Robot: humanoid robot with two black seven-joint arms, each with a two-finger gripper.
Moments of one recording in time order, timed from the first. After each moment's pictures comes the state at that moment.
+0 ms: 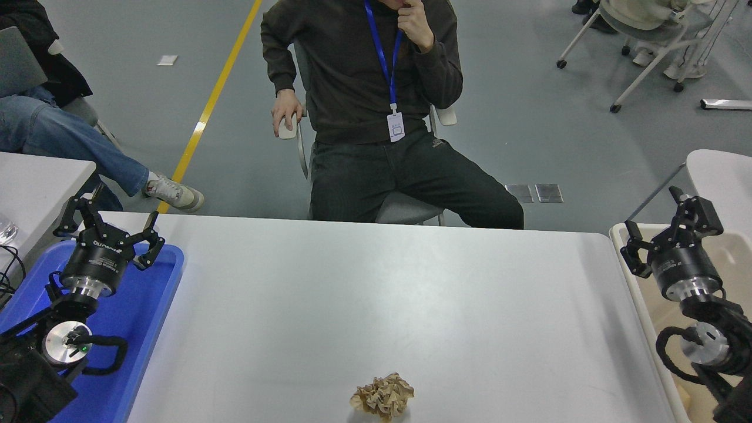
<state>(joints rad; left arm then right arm) -0.55 0.46 -0.59 -0.39 -0.23 -0.70 -0.59 0.49 -0.54 0.83 0.70 -0.31 0.13 0.50</state>
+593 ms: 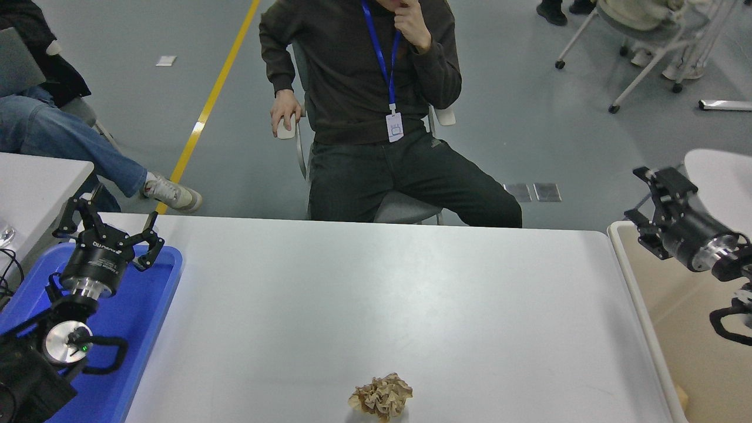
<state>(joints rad) -0.55 0.46 -0.59 -0.39 -0.23 -0.70 -0.59 0.95 -0.72 0.05 0.71 -0.44 0.14 0.50</state>
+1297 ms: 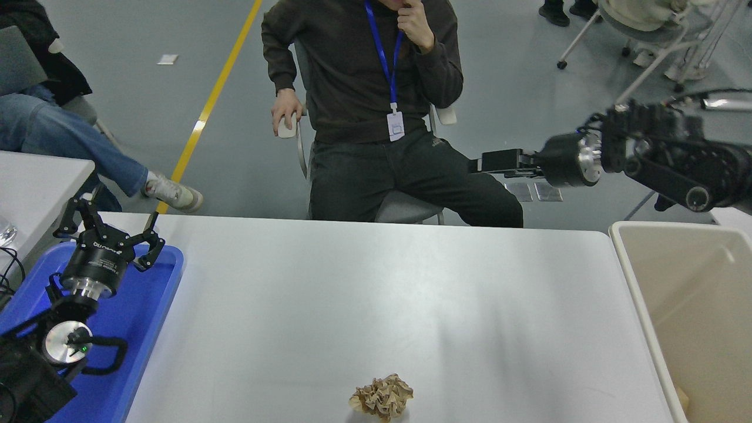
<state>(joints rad) -0.55 0.46 -0.59 -0.39 -0.23 -0.70 -0.59 1.46 -0.33 -0.37 0.73 -1.05 0.42 0.50</state>
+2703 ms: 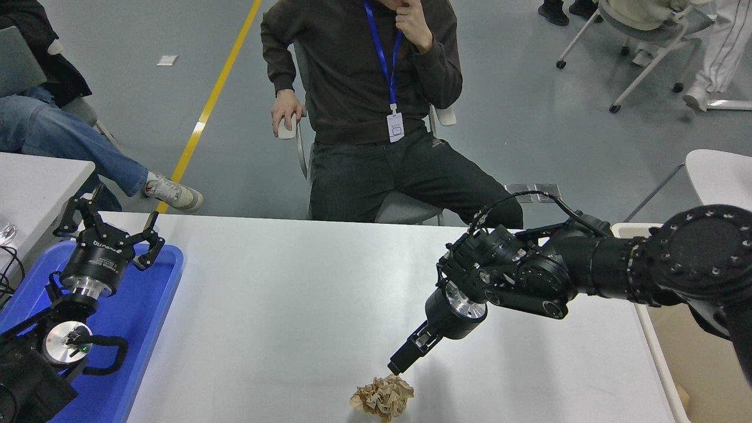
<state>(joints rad) -0.55 0.46 -0.59 -0.39 -0.23 -0.70 -0.59 1.25 0.00 -0.59 0.81 -1.17 0.44 0.50</state>
